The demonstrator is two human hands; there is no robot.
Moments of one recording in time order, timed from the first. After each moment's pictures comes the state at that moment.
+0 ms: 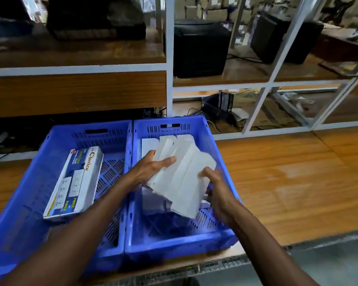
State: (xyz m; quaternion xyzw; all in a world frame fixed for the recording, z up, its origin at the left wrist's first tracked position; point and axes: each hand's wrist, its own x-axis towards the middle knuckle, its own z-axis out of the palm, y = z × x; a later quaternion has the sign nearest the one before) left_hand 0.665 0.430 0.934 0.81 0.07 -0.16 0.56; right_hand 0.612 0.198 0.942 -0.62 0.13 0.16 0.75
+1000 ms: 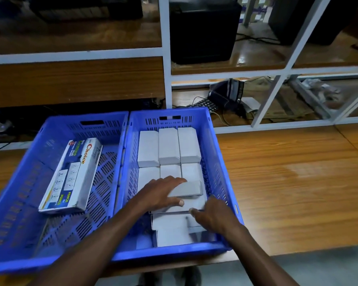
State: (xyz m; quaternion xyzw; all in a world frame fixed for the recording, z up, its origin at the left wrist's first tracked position) left_hand 0.652 0.375 0.874 0.95 -0.14 -0.23 0.18; right_hand 0.619 0.163 0.903 -0.92 0.04 0.31 0.23
